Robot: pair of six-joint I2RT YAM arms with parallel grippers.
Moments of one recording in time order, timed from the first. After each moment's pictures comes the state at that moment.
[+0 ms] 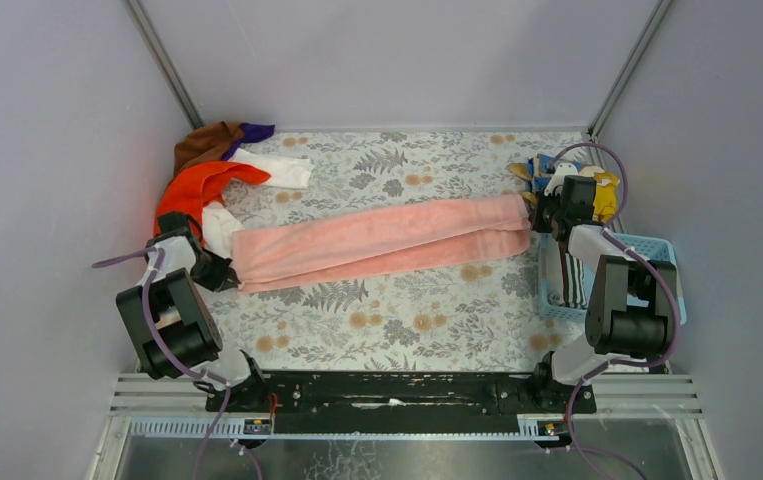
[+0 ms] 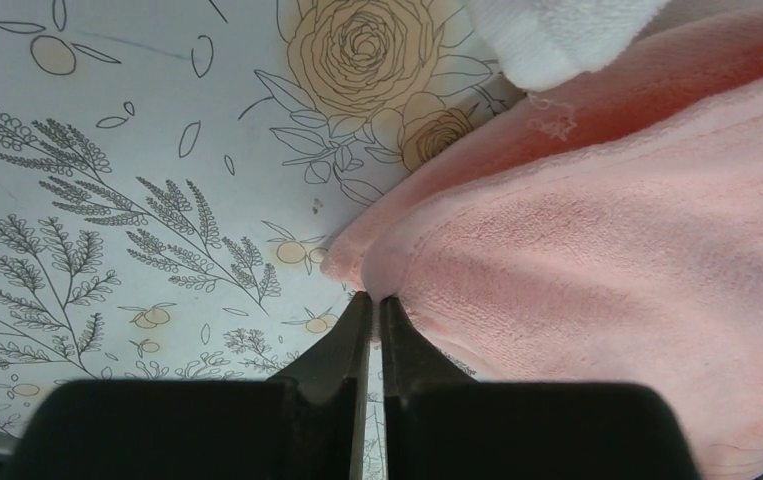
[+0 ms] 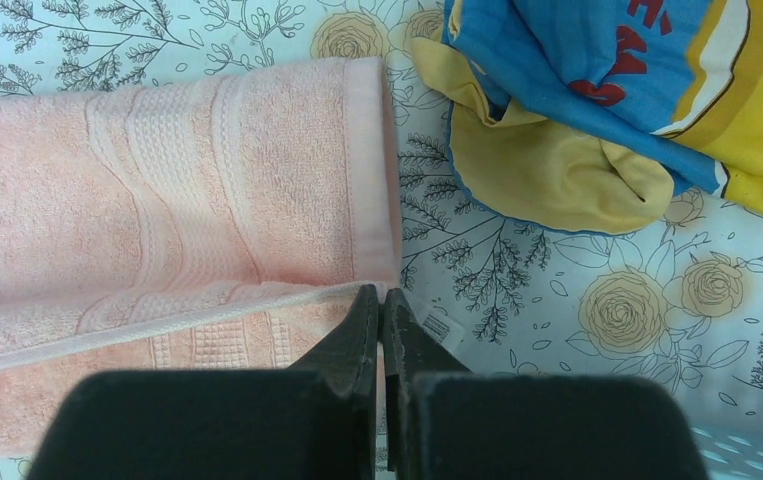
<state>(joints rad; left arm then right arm) 0.50 1.46 0.85 -0.69 0.15 -0.65 -0.14 1.57 0.85 0.02 -0.18 -0.02</state>
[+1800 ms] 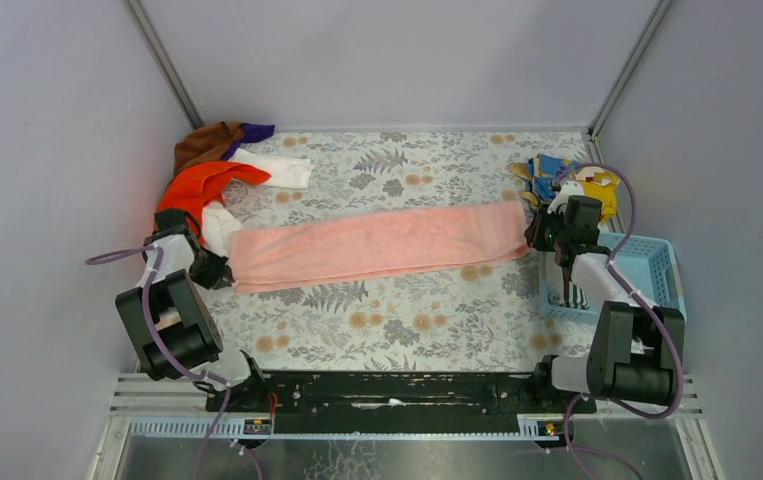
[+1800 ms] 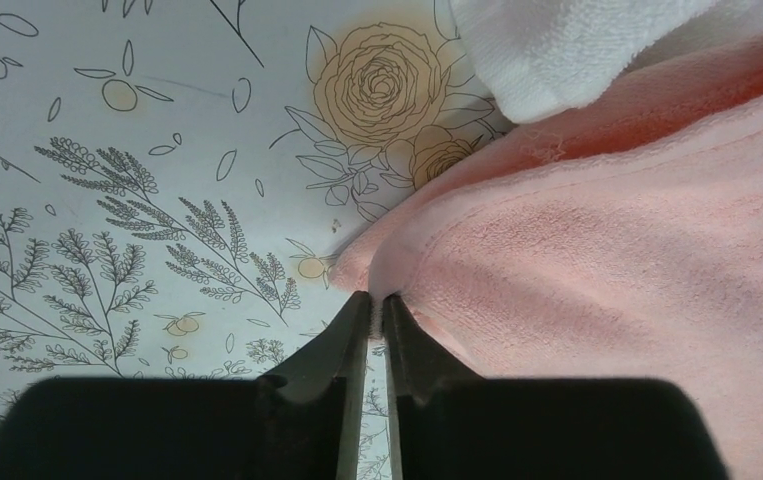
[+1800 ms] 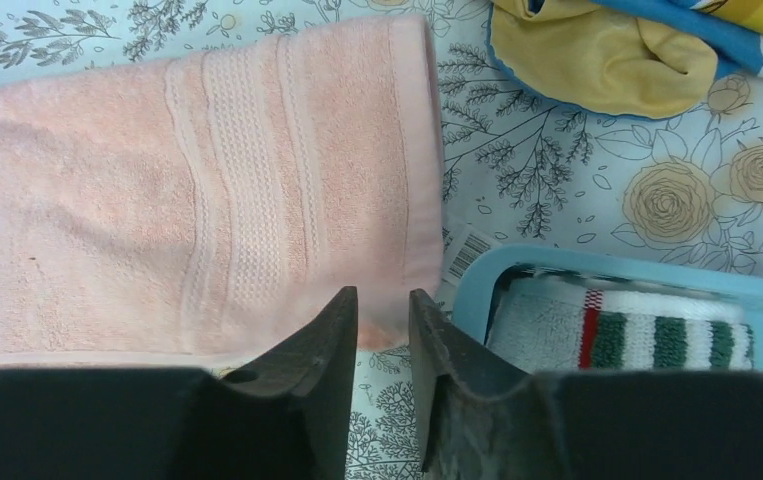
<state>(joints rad) 0.50 1.47 0.87 -0.70 0.09 -0.63 -0.14 1.33 0.66 0.00 -0.21 0.05</state>
